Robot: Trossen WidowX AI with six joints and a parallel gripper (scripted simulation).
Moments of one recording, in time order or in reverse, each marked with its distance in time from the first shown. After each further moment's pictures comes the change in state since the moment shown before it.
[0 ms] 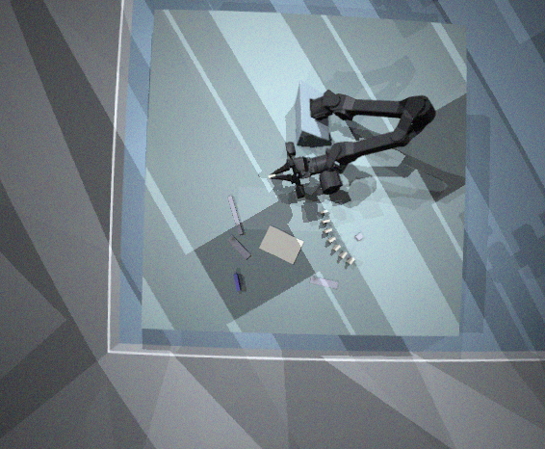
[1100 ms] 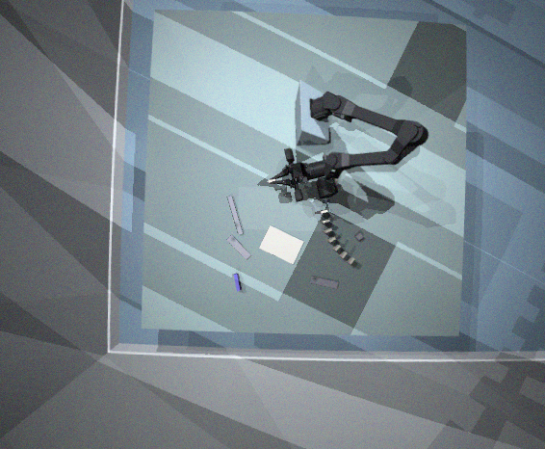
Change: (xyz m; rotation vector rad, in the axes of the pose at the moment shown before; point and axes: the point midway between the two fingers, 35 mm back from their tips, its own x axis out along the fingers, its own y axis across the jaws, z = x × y) arm 0.007 0.007 -0.054 0.006 0.013 0.003
